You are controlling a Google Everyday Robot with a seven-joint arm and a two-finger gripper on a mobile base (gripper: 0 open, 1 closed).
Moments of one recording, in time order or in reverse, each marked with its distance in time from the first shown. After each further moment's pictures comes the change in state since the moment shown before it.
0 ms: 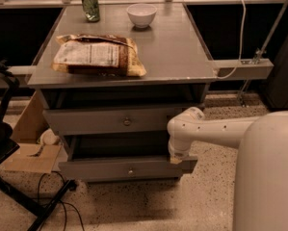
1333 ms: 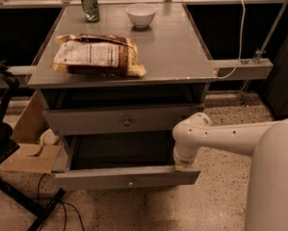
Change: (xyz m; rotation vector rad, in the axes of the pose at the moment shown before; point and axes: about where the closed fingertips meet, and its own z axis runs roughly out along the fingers) arm 0.021 0.036 -0.004 -0.055 0.011 0.028
